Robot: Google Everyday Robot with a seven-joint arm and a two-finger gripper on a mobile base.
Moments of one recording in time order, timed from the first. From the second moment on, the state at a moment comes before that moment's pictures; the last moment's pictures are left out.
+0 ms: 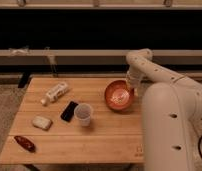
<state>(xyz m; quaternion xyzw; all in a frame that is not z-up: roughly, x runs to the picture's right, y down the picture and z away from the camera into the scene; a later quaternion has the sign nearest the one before) 0.226 0.011 0.917 -0.26 0.19 0.51 0.80</state>
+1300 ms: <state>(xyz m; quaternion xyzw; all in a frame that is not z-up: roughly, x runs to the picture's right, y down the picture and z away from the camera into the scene) 0.129 0.047 0.900 -0.30 0.21 0.45 0.81</state>
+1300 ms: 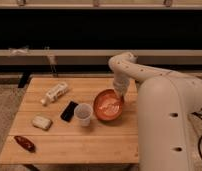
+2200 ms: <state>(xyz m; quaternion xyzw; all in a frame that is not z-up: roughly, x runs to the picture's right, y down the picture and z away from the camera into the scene) 0.164 -0.024 0.986 -0.25 0.24 0.43 0.83</state>
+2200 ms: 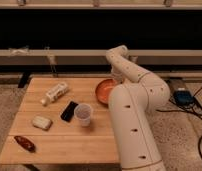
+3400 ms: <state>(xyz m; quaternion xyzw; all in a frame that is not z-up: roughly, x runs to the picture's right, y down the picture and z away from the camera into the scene) 0.216 0.054 0.869 -0.27 0.27 0.46 0.80</state>
